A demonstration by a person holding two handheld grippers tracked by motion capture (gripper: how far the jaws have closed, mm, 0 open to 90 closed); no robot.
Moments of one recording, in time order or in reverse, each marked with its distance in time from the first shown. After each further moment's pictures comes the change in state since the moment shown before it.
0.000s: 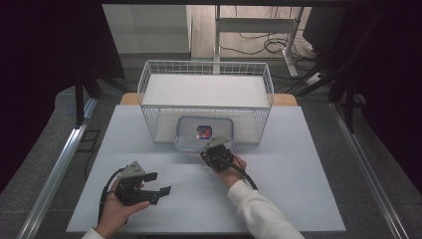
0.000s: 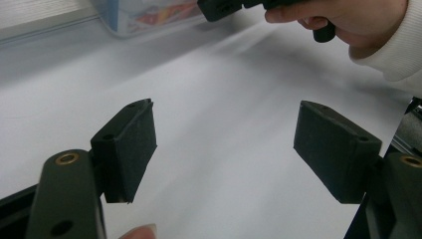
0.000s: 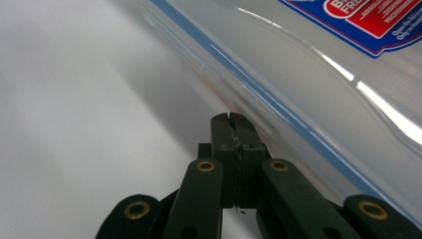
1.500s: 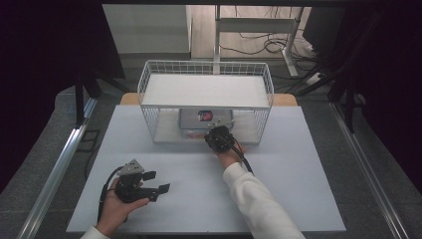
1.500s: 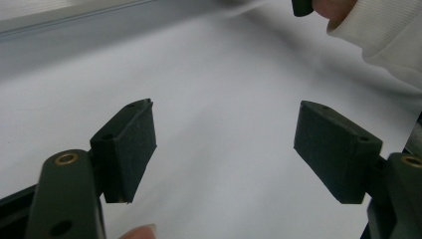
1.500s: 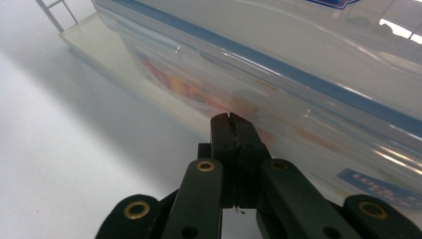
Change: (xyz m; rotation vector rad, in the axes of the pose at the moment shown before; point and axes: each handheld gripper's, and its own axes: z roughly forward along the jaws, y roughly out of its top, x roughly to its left) left arm 0.008 -0.002 0.003 0.013 0.020 -0.020; right arm -0.047 0.024 0.028 -0.023 -0.075 0.183
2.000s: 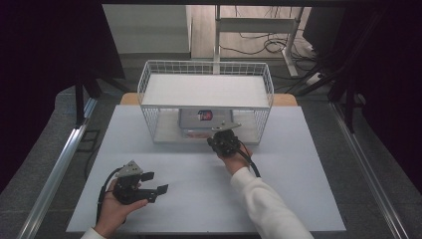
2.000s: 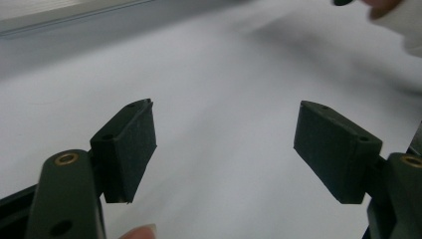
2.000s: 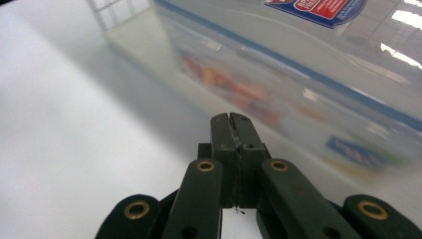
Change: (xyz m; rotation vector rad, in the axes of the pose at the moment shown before) left arm 0.001 -0.003 -0.004 -0.014 0.016 -0.007; right arm 0.008 -0.005 -0.047 -0.020 0.041 -0.078
